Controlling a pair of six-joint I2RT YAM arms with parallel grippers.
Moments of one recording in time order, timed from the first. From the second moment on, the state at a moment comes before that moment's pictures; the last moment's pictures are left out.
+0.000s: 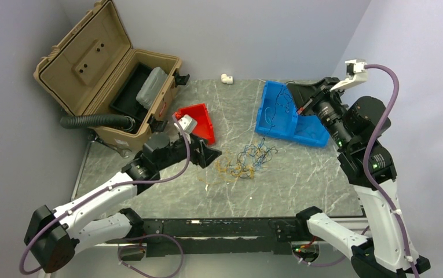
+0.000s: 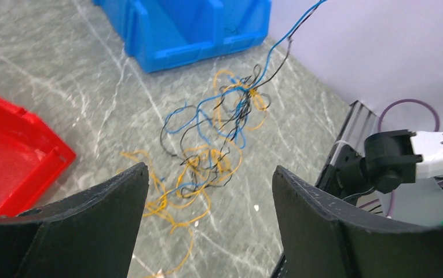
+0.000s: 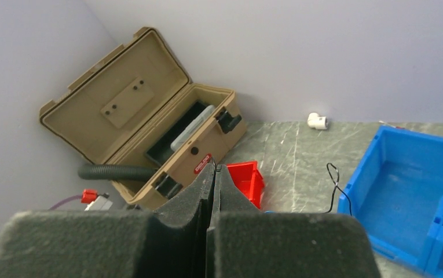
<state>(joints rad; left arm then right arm) -0.73 0.97 0.65 0.19 0.25 -0.36 0.39 0.91 1.49 -0.47 -0.02 0.44</state>
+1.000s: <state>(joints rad) -0.87 1.68 0.97 0.50 0.41 -0.44 0.39 0.93 1.55 -0.44 -0.07 0.50</state>
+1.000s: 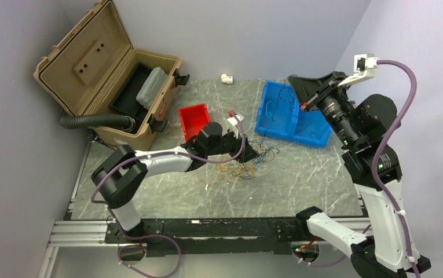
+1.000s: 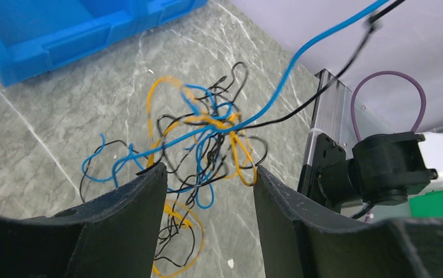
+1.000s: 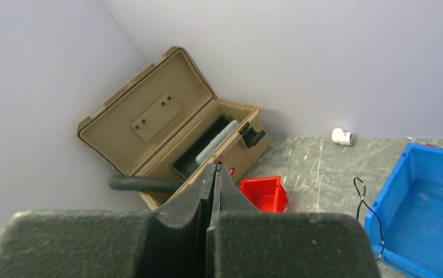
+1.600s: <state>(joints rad) -0.89 1.86 0.87 0.64 0.42 -0.52 0.39 0.95 1.86 -0.37 0.18 0.45</state>
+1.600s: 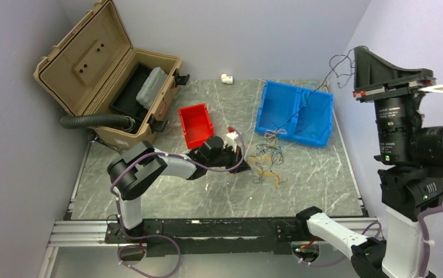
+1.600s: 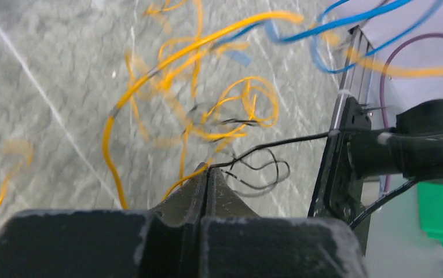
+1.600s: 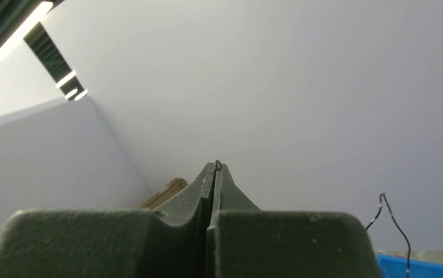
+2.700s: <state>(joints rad) -0.81 0.59 0.72 -0.50 -0.37 -0.42 0.39 0.79 1.29 -0.48 0.48 0.41</state>
